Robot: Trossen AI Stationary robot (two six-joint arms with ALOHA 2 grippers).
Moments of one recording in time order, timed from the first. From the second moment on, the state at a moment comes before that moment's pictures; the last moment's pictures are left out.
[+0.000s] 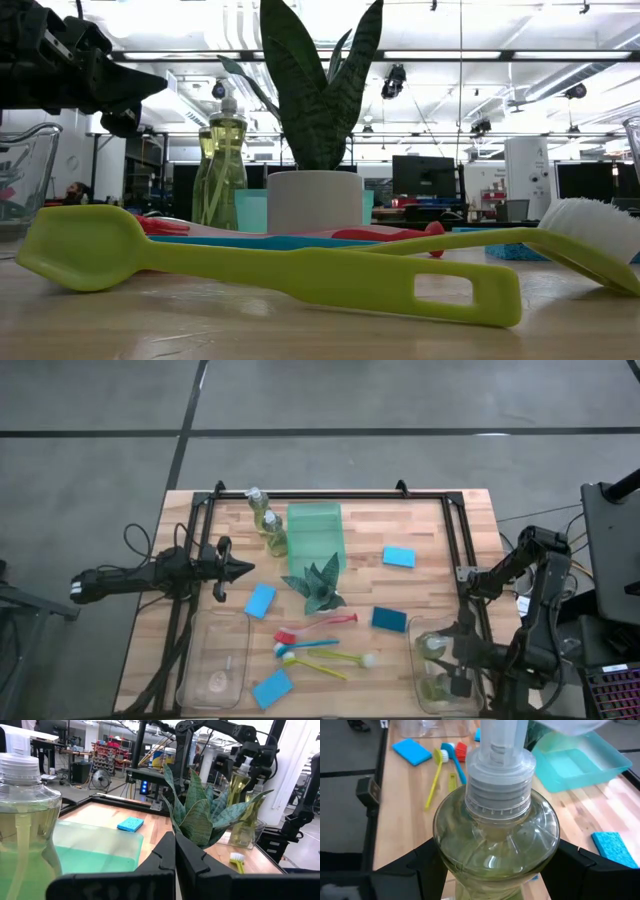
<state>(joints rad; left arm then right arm) 0.11 0.11 0.01 0.12 0.05 -0.19 1.22 1.46 1.28 -1.30 0.95 1.41</state>
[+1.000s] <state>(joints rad) 0.11 0.11 0.01 0.12 0.05 -0.19 1.30 1.39 1.27 -1.46 1.00 1.53</state>
